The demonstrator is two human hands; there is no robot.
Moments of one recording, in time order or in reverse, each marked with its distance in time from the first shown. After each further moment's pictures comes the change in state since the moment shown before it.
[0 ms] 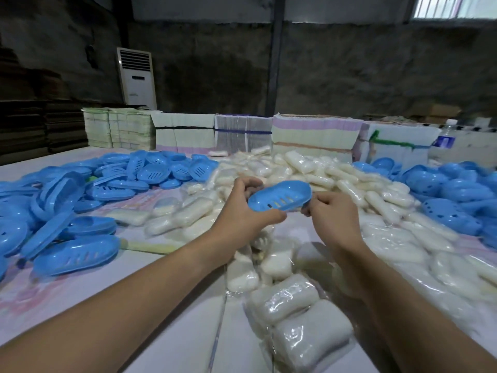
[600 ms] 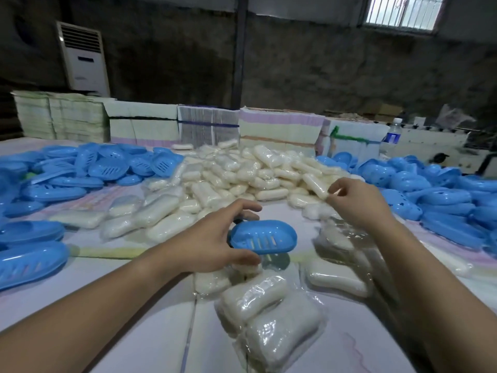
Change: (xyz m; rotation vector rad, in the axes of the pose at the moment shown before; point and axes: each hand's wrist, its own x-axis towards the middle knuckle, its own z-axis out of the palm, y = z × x) left_hand -0.011 -0.008 -0.019 0.391 -0.510 0.088; right_hand 0.041 0.030 -0.091 -0.664 -0.112 0.079
